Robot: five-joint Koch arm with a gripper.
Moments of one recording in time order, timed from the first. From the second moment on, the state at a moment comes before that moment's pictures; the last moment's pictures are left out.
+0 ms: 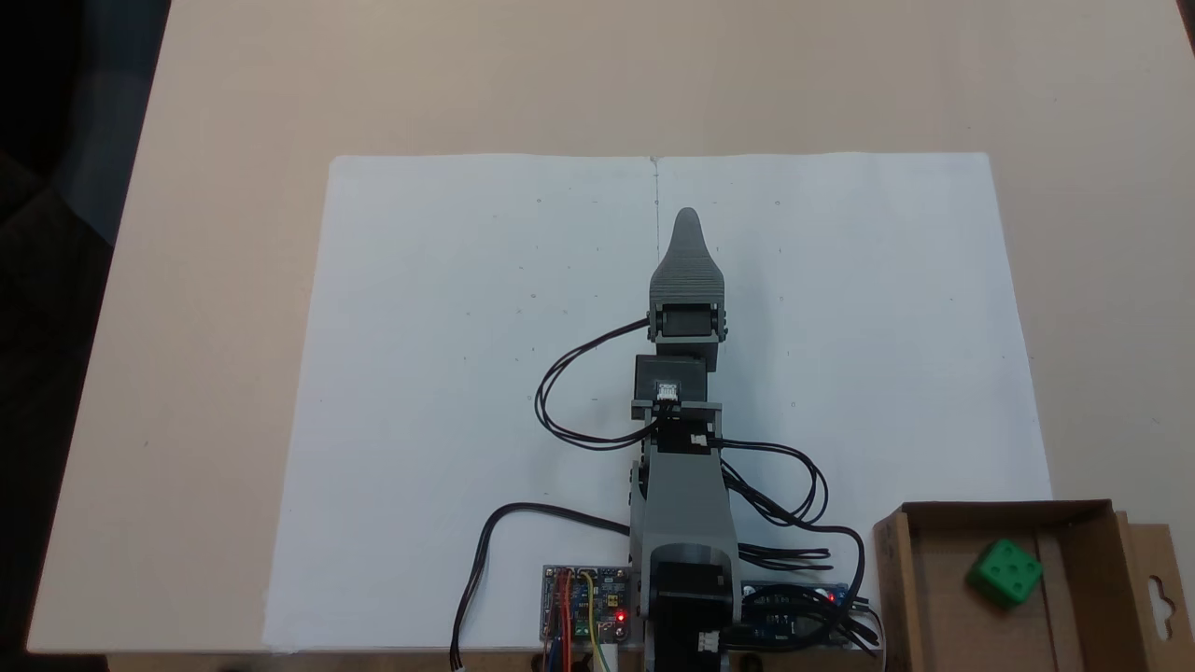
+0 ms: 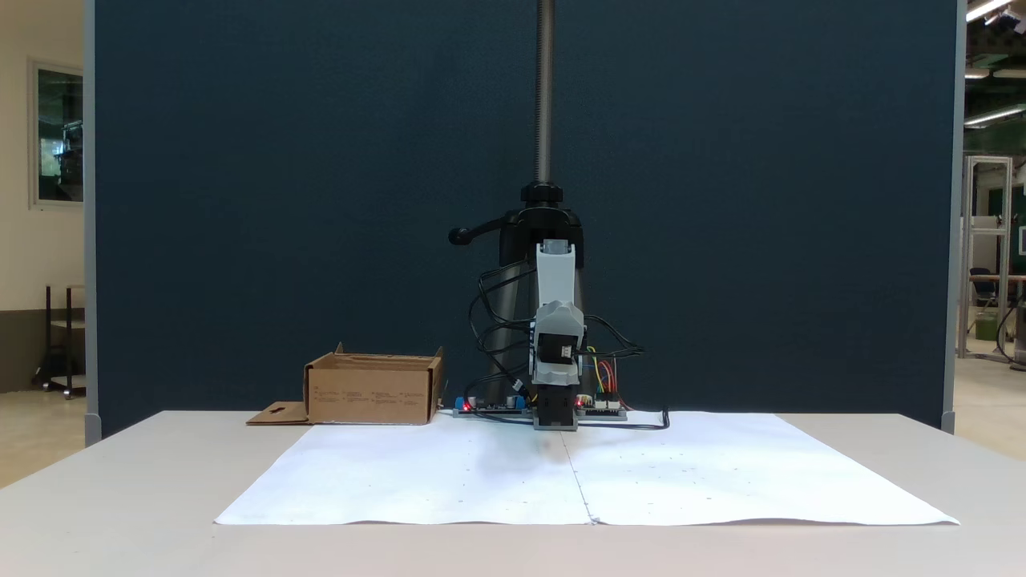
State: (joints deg) arm 2.4 129.0 175.1 -70.6 -4.0
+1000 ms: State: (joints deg) arm 3.3 129.0 175.1 -71.5 -4.0
